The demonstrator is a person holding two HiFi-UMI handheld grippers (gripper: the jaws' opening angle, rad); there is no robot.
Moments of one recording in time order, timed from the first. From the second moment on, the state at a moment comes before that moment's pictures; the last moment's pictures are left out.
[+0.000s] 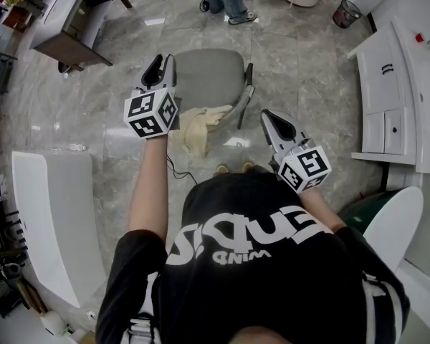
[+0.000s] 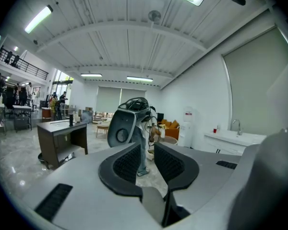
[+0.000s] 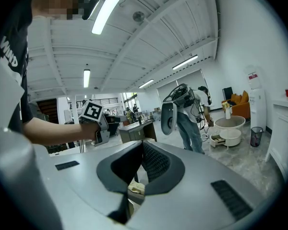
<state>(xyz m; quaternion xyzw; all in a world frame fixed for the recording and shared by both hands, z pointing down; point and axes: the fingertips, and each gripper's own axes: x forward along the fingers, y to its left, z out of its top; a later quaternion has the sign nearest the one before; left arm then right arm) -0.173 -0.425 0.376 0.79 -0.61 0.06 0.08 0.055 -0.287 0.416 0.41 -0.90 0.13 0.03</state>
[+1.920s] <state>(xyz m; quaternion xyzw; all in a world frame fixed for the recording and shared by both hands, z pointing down) -0.162 -0.248 0.409 0.79 -0.59 -0.01 0.14 0.027 -0.279 0.410 0.37 -0.92 0.11 0.03</state>
